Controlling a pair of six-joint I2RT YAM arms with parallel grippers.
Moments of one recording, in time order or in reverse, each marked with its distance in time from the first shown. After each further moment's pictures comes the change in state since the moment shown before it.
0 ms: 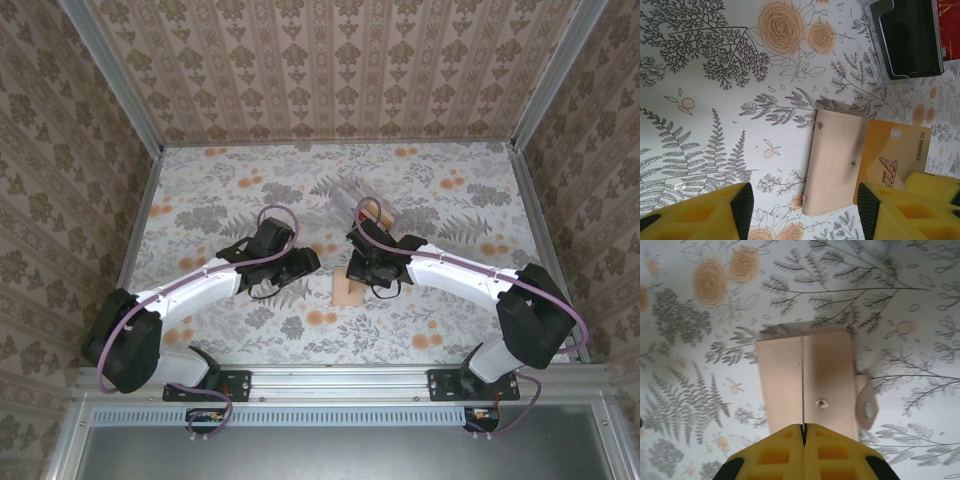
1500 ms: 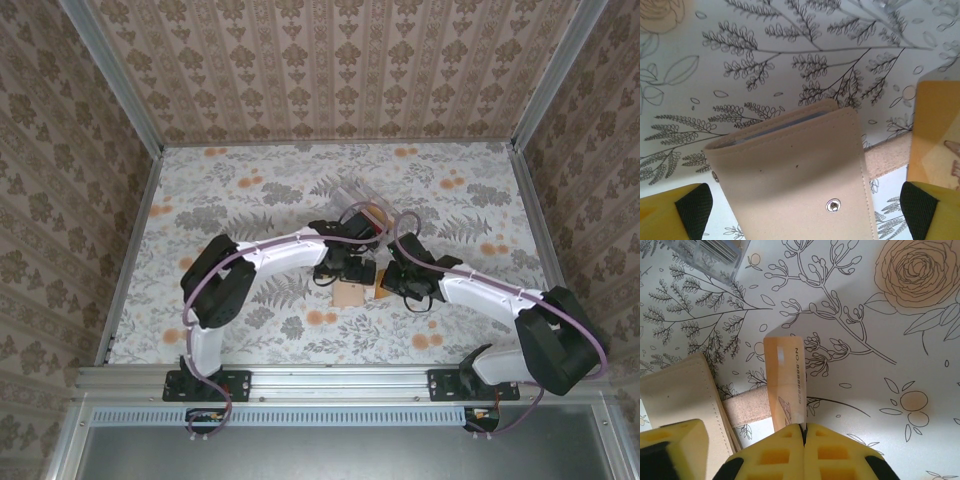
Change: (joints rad) left arm -0.271 0.619 0.637 -0.404 -0.191 0.266; right arm -0.190 -0.182 -0.345 0.179 -0.033 -0.071
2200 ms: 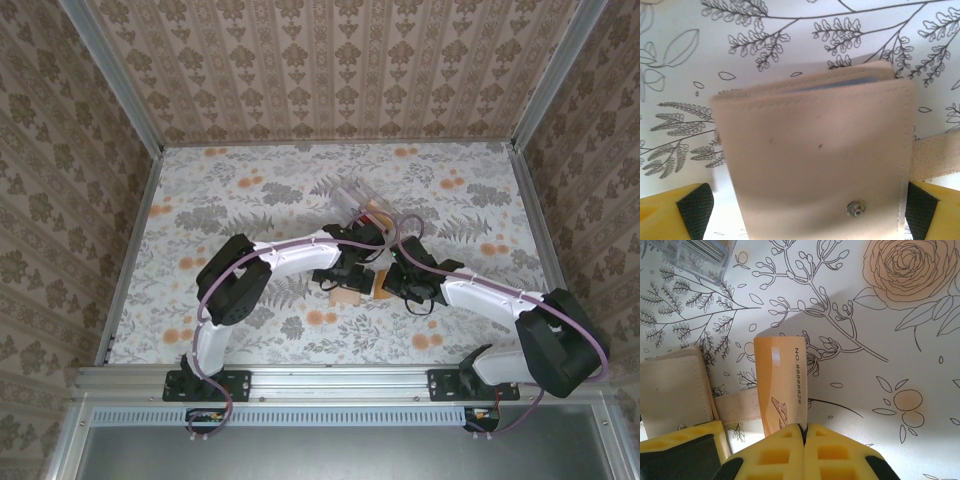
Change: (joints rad) left arm -0.041 0.077 0.061 -0.109 -0.111 0.026; right arm -0.012 -0.011 -0.037 0.033 -0.001 0.016
